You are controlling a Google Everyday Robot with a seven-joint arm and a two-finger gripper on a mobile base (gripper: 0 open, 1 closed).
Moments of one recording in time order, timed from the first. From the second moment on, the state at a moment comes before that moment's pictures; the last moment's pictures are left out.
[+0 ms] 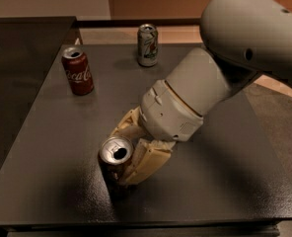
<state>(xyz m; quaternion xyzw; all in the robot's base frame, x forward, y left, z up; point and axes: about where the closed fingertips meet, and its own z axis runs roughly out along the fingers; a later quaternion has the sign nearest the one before) 0.337 0.036 0.896 -0.77 0.52 0.31 0.22</state>
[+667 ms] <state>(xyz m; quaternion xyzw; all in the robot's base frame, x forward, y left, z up) 0.375 0.012 0.919 -0.76 0.55 0.27 0.21</state>
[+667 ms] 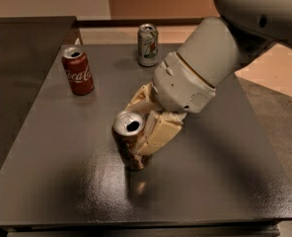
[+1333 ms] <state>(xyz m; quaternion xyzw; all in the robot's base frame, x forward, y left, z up) 0.432 -0.025 0.929 -0.78 0.58 0.12 0.19</state>
